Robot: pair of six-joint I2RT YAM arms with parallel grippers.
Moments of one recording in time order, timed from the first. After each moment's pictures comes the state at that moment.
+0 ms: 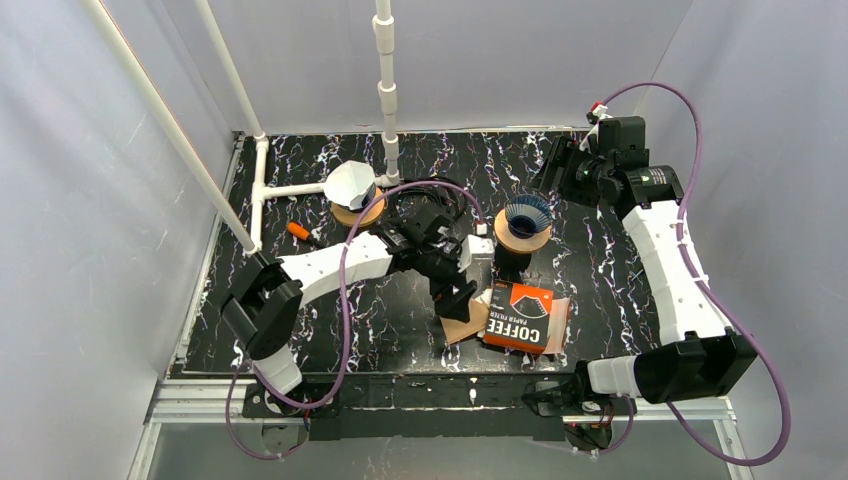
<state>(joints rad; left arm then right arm) -0.85 1.68 1.19 -0.44 0.74 0.29 0.16 1.32 1.48 -0.87 -0.21 0.39</state>
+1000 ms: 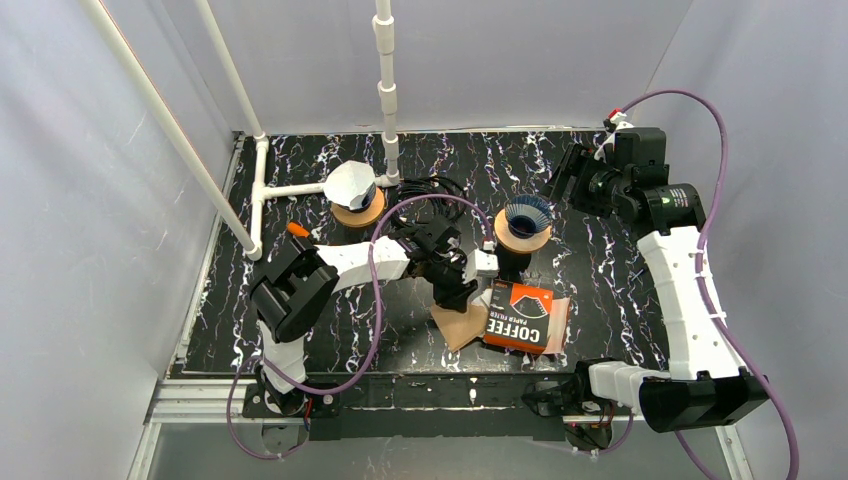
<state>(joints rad) -0.87 1.86 1.17 -0.33 0.65 0.45 0.15 1.19 1.46 -0.95 -0.18 0.42</state>
